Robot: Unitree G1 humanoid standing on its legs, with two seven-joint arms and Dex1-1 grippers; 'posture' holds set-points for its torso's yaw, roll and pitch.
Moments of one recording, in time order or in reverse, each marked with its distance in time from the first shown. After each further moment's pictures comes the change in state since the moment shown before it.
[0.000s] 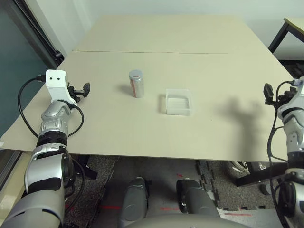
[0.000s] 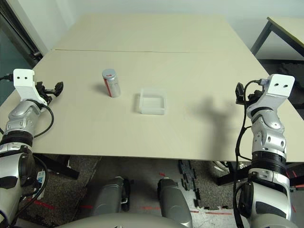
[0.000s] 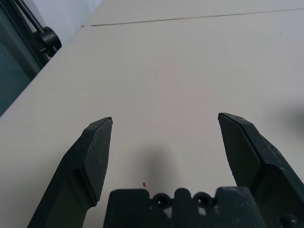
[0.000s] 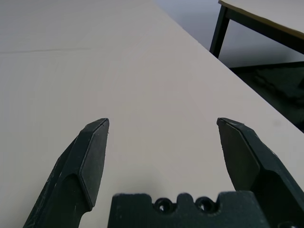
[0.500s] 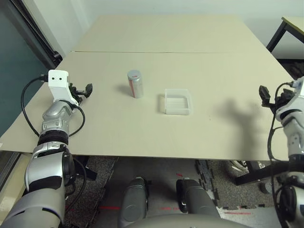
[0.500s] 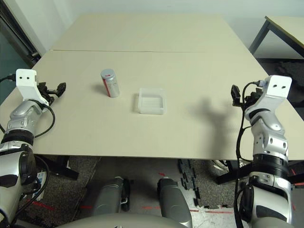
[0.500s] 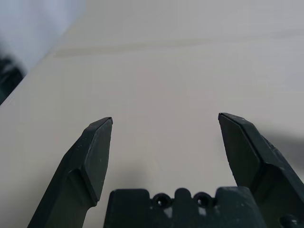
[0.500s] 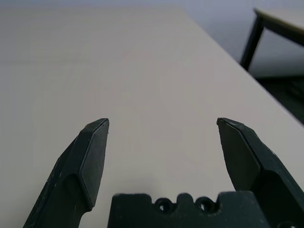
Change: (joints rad) left arm -0.005 0.003 -0.002 -0.185 -0.082 0.107 -0.207; right arm -0.038 -0.068 0.013 -0.081 0.064 0.110 0.162
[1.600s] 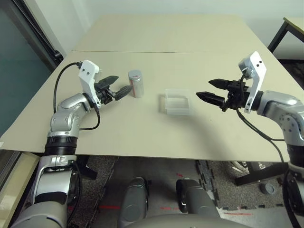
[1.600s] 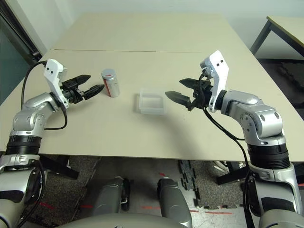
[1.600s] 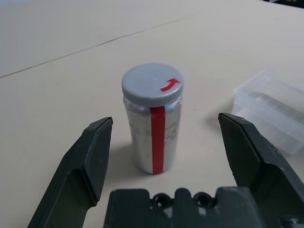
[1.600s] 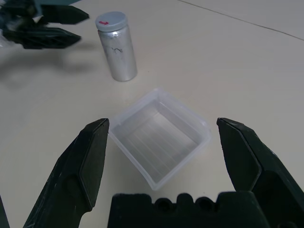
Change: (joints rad) left arm 0.100 -0.103 -0.207 -0.379 -0.052 0.201 -0.247; right arm -0.055 -0.023 0.347 -0.529 0.224 0.527 0.376
